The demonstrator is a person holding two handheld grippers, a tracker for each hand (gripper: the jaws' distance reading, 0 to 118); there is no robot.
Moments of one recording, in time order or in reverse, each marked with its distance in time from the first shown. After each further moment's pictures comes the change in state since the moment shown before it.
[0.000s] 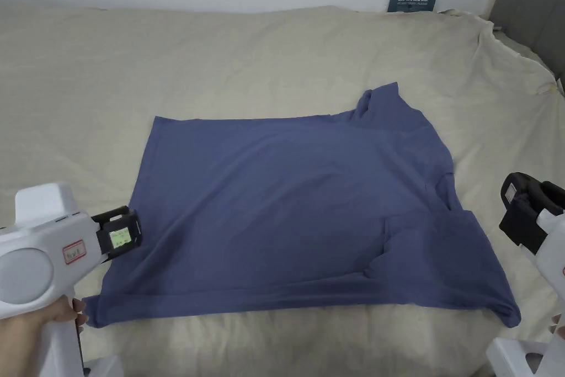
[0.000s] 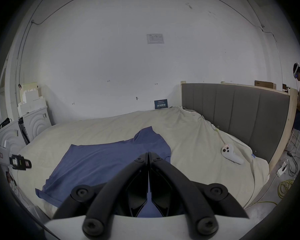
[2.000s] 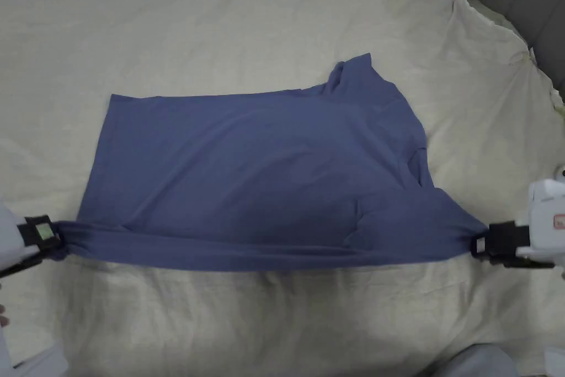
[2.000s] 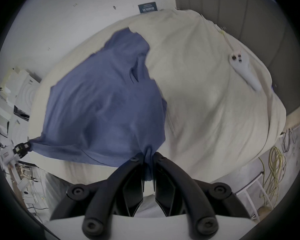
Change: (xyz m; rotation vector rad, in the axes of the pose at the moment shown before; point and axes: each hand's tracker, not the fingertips) left arm -0.026 0.028 -0.032 -0.152 -0.074 0.214; right arm 0.098 -0.004 -0.106 -0.844 0.072 -0.141
